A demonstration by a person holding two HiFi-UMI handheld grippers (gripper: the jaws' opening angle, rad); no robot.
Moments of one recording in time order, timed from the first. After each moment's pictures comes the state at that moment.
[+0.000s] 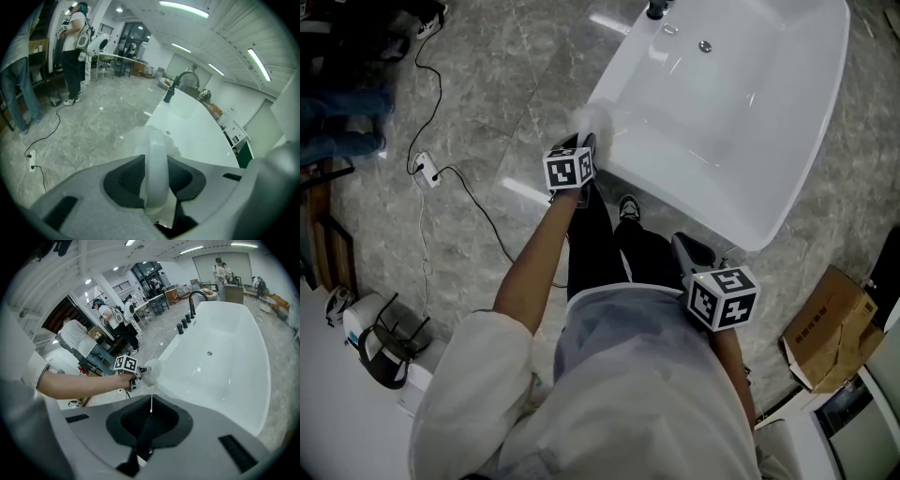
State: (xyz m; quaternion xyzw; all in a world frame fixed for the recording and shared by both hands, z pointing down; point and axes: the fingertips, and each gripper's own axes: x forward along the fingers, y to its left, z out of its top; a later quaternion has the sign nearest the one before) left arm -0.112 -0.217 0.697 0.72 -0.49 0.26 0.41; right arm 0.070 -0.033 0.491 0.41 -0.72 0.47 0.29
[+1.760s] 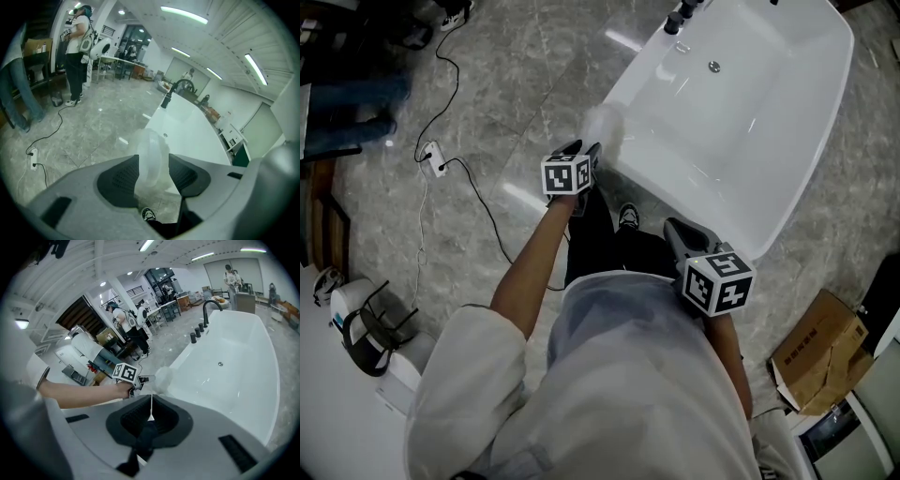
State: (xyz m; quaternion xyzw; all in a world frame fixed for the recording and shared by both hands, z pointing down) left arm -0.127 -0.178 0.645 0.73 -0.49 0.24 0.41; right arm 0.045 -0.040 0.458 0.38 -0.77 0.43 0.27
